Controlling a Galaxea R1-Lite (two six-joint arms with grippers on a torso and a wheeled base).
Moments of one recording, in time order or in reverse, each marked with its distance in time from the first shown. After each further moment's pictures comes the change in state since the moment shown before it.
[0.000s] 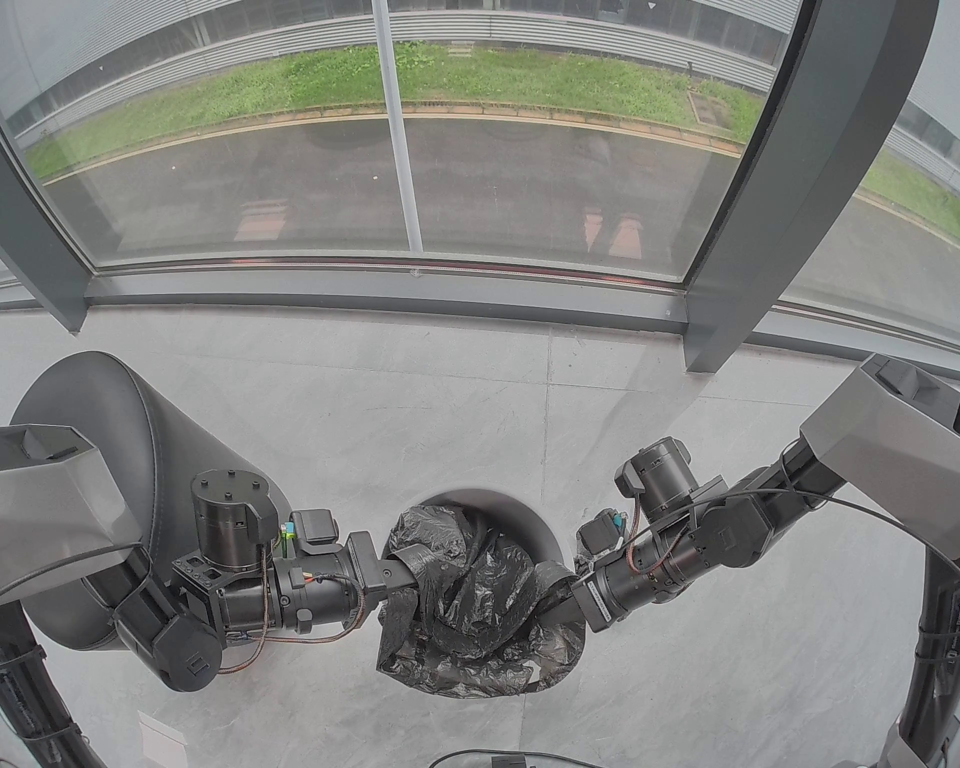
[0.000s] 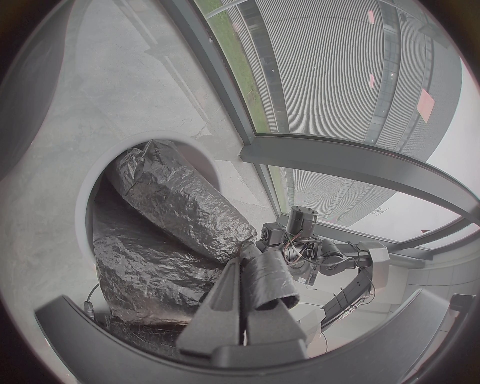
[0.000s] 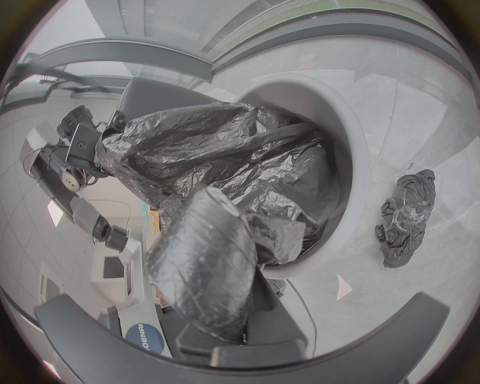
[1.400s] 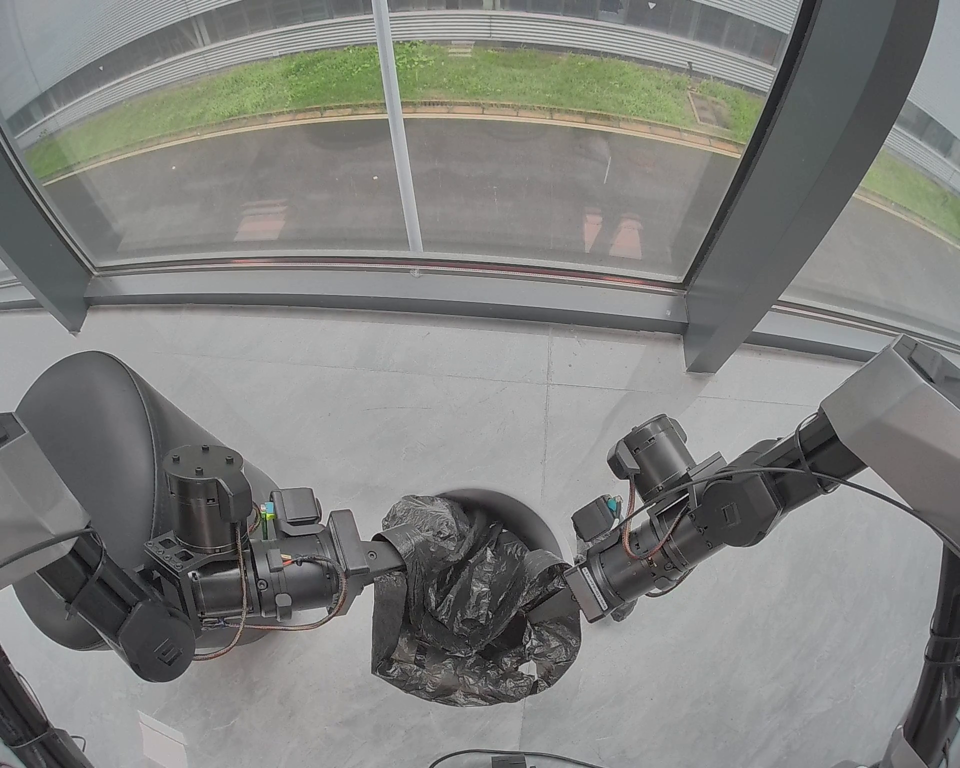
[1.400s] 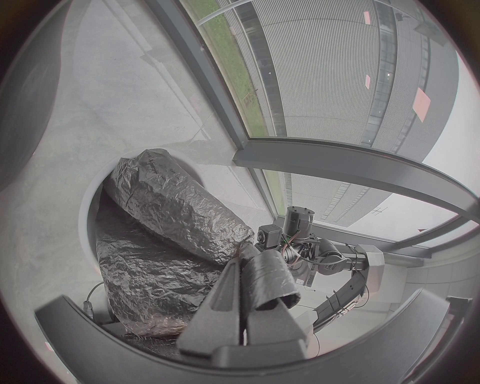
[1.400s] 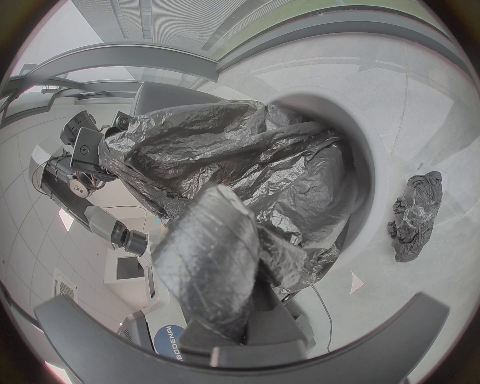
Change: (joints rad) left arm 0.005 -0.126 -0.016 0.119 0.002 0.001; right arm 0.030 -0.055 -0.073 0.145 0.048 0.038
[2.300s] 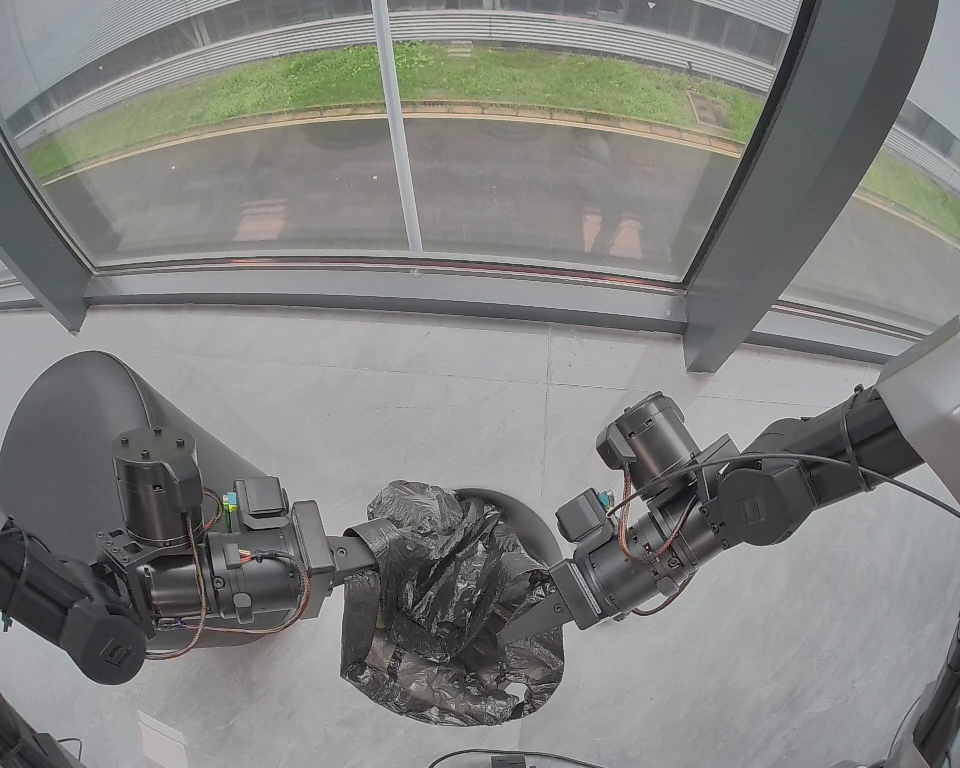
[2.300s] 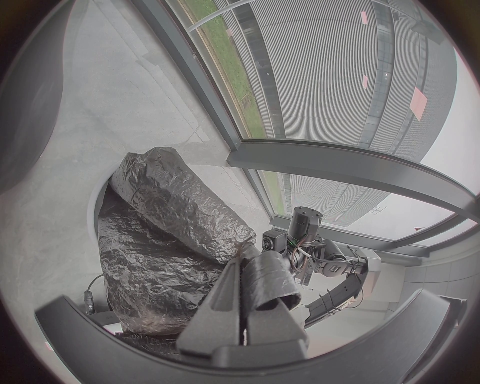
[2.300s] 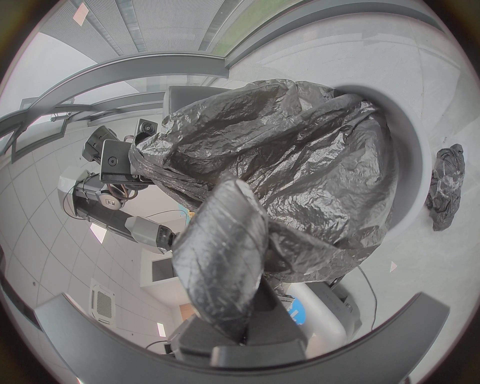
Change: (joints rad) left arm -0.002 -0.194 0.021 0.162 0.000 -0.001; right arm 0.097 -0.128 -0.004 0.087 0.130 0.214
